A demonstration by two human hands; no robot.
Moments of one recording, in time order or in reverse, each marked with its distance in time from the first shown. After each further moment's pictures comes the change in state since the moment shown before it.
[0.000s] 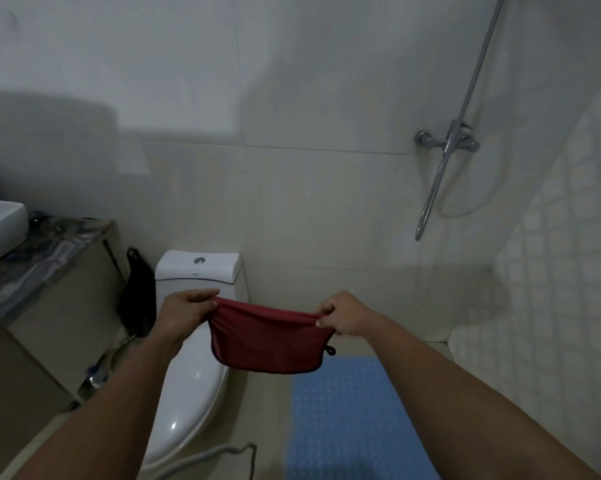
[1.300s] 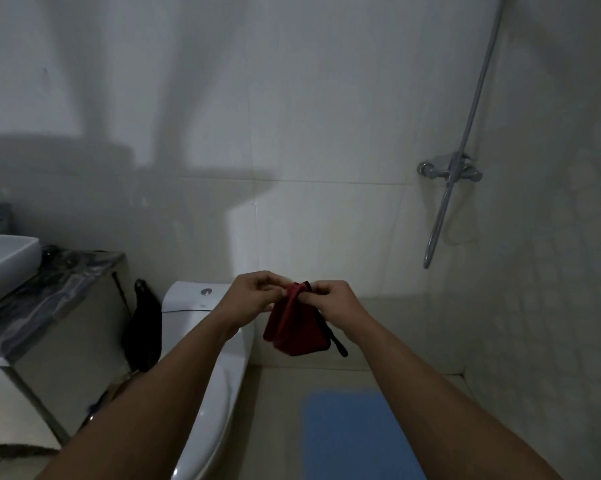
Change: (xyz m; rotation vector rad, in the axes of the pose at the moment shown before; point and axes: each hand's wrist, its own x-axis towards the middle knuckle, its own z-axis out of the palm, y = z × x) left_hand 0.015 0.090 0.055 0.070 -0.389 0.294; right_hand 0.008 -0.093 -0.005 0.436 0.254 -0.218
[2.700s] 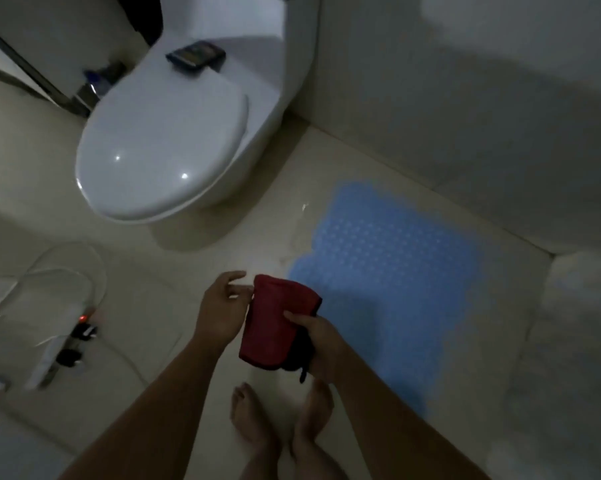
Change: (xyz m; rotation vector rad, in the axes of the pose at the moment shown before) left_hand -0.103 -0.475 0.205 -0.060 0.594 -0.874; right_hand -0.073 0.500 0.065 0.514 -0.401 1.254
